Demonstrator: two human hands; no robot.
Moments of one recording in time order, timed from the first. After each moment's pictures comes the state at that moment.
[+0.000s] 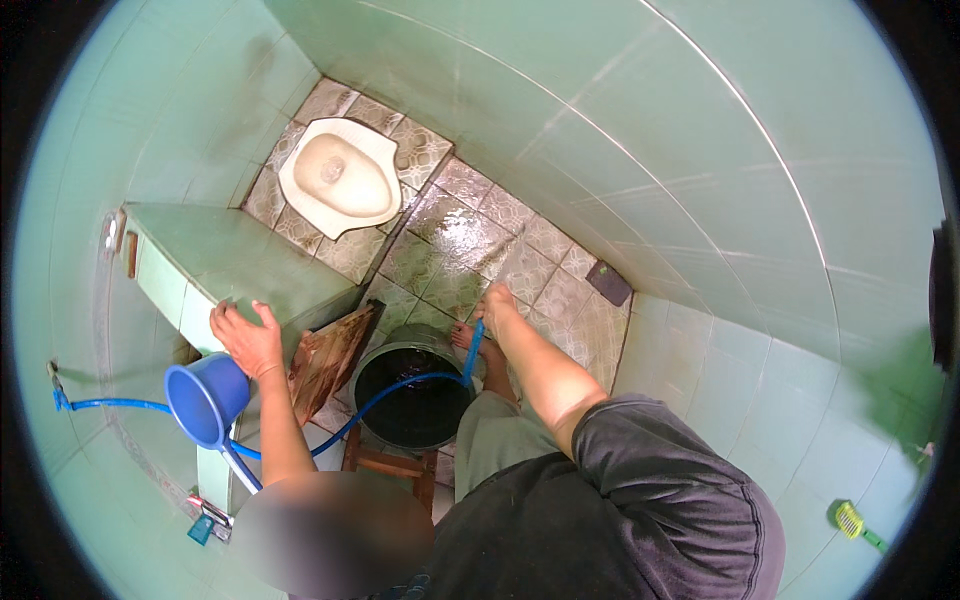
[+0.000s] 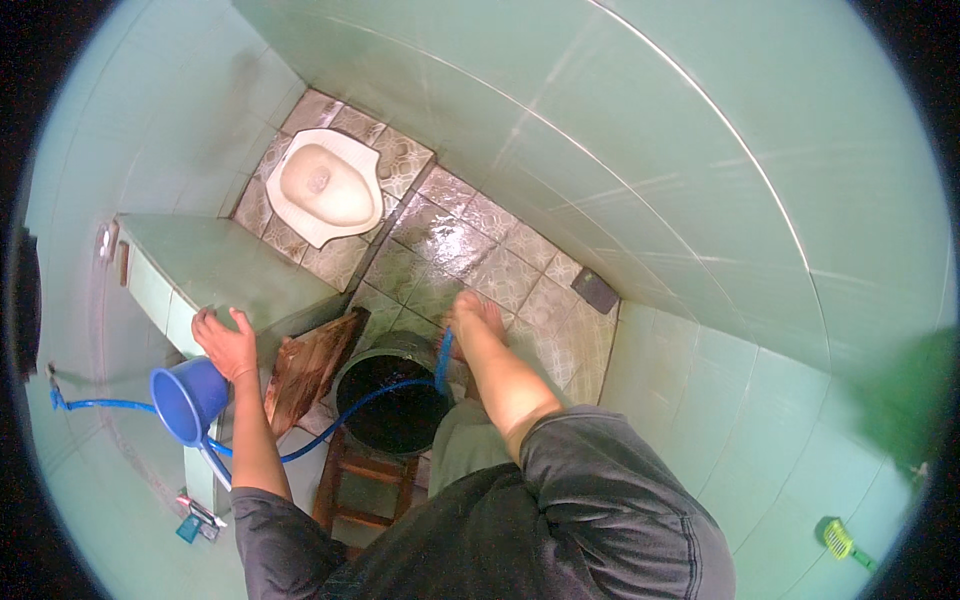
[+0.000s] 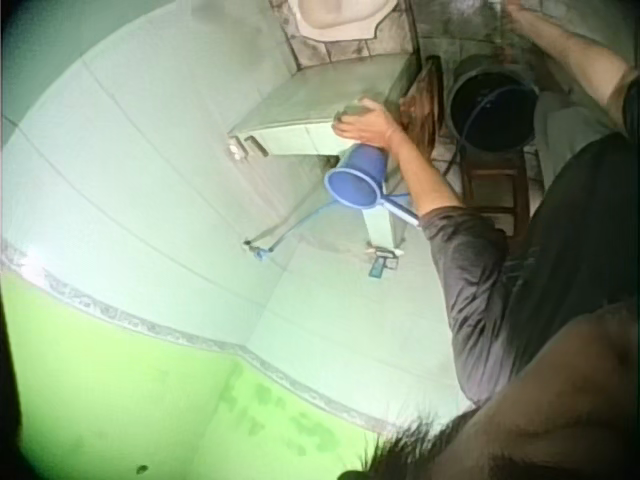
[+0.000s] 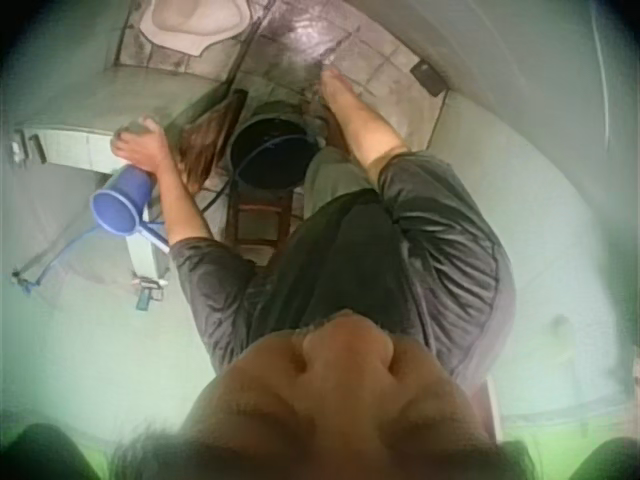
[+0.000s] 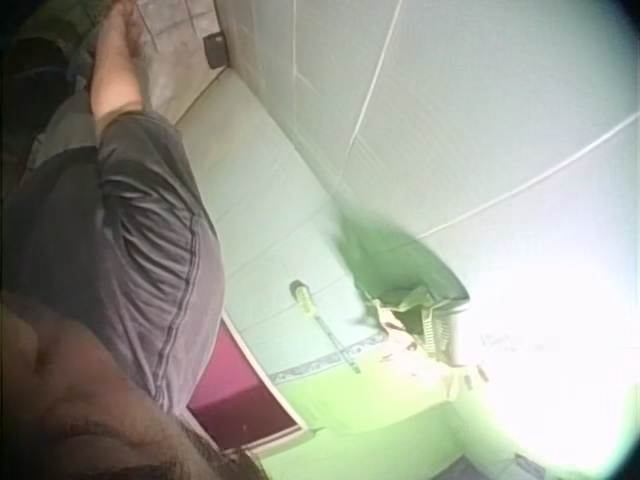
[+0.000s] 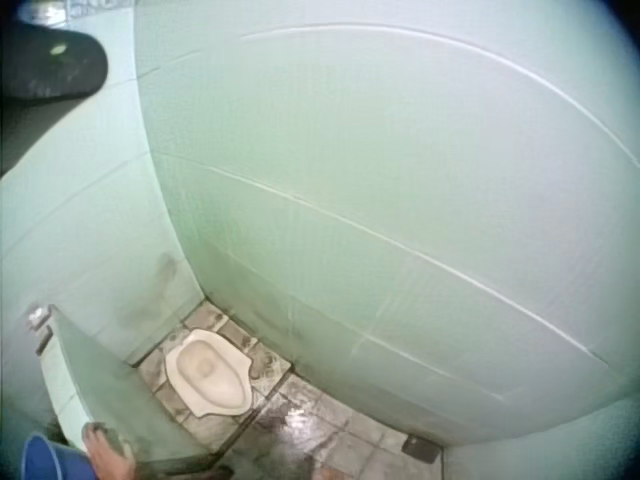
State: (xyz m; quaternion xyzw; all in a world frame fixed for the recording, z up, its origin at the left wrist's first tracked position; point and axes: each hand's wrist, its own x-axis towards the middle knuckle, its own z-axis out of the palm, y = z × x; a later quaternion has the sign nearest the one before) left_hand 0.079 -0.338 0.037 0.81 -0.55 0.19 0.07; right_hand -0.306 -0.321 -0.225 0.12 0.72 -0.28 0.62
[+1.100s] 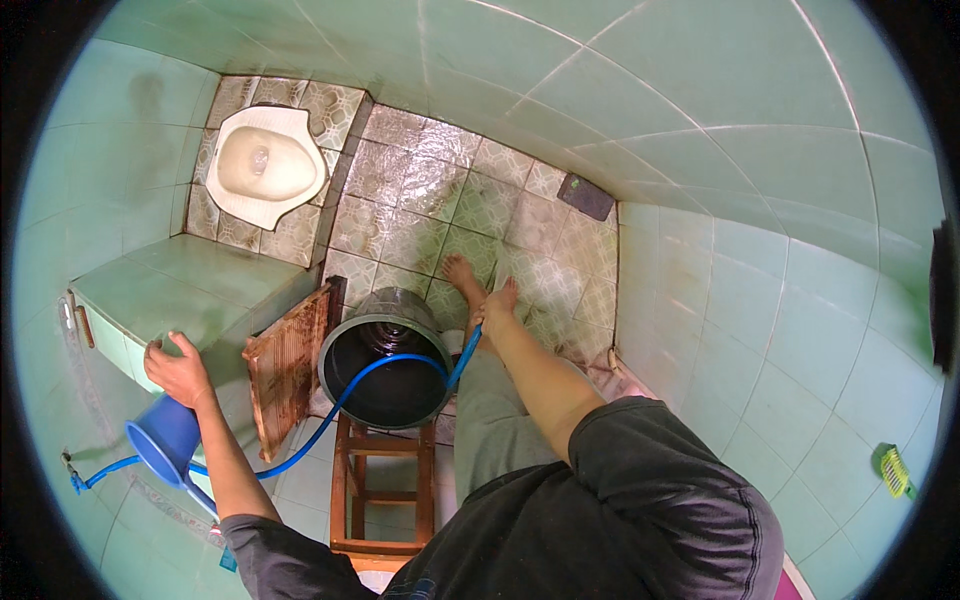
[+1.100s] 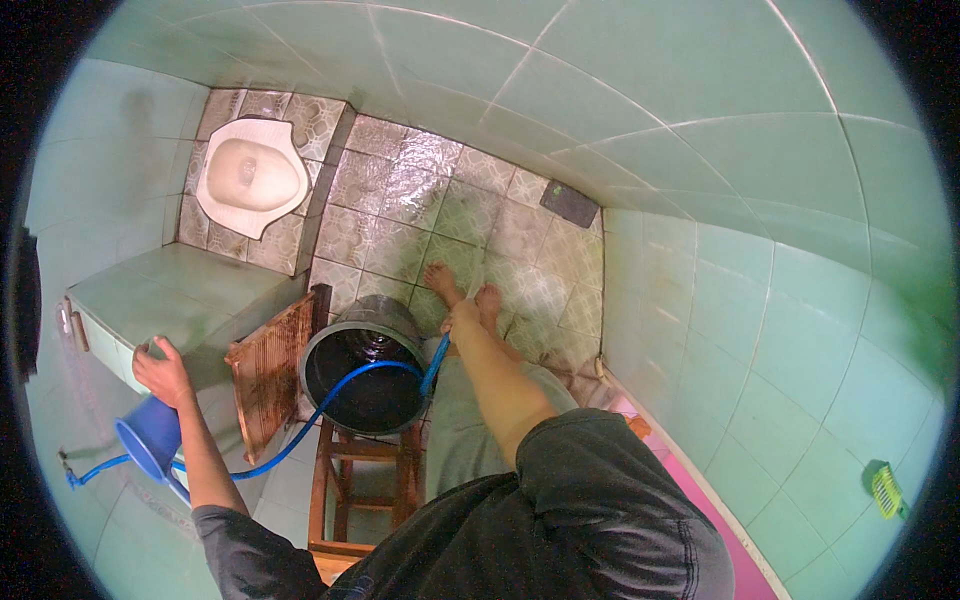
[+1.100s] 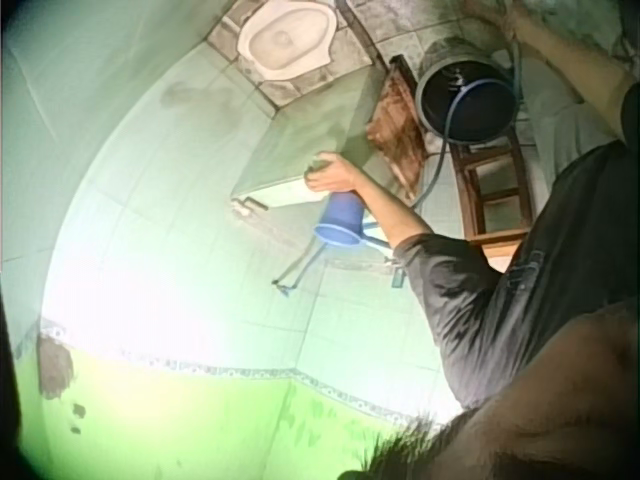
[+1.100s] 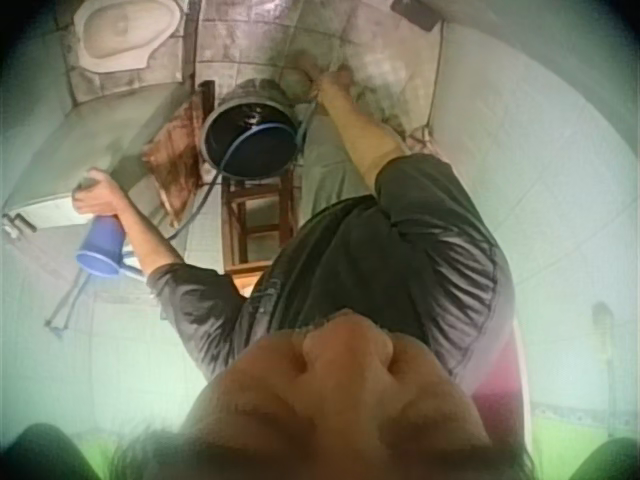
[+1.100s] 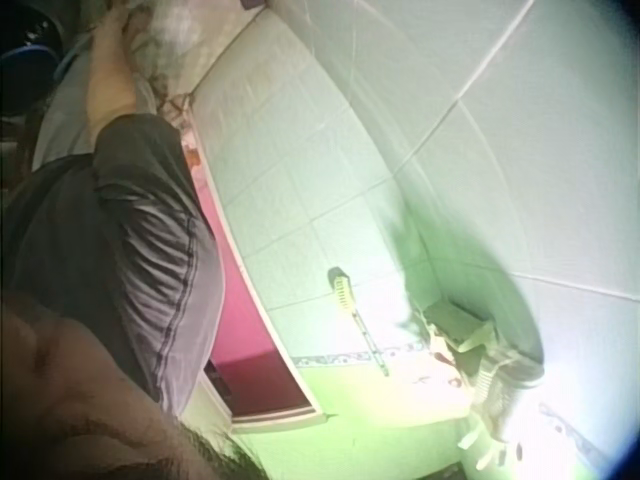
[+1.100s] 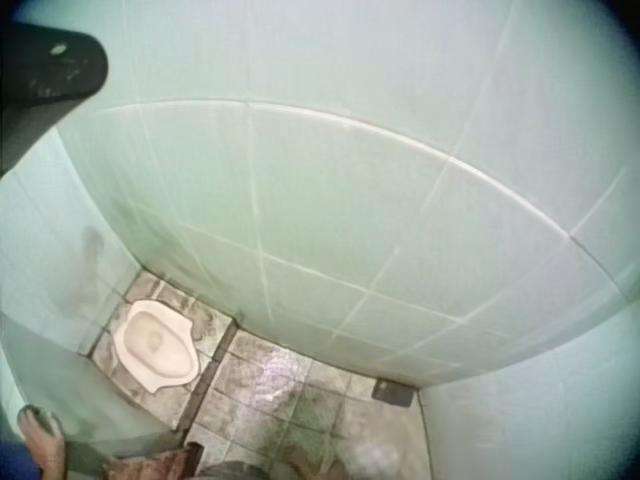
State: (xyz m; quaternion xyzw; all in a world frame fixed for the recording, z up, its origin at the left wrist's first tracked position) left_hand 0.106 -0.315 0.002 0.77 -0.57 0.30 -0.01; right_hand -0.381 -0.166 -0.235 0.33 0.68 -0.40 0.52
